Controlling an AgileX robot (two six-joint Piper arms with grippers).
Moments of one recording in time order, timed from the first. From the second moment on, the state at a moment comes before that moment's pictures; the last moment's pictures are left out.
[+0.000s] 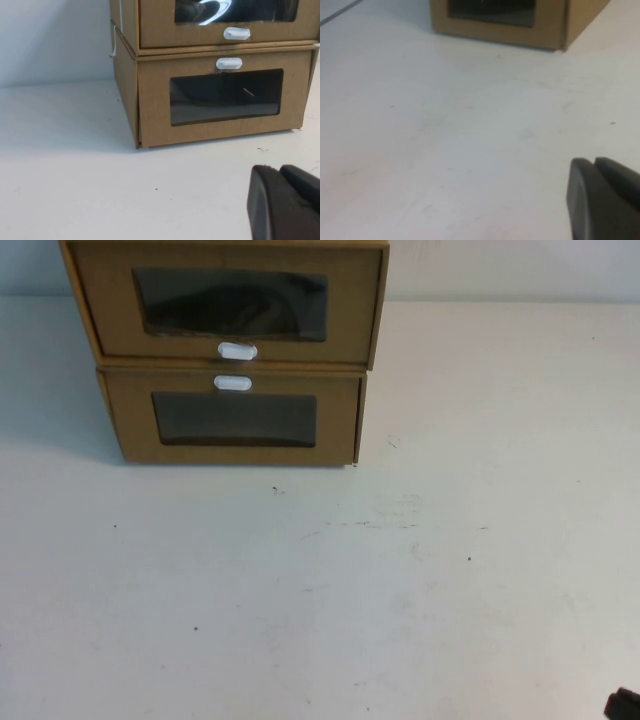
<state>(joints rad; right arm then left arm) 0.67 0.13 -0.02 -0.08 0.20 0.17 -0.20 0.01 0.03 -0.61 0.14 0.61</state>
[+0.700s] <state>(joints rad) 0.02 -0.01 -0.01 -0.05 0.25 0.17 -0.20 0.01 0.03 -0.61 0.14 0.61</state>
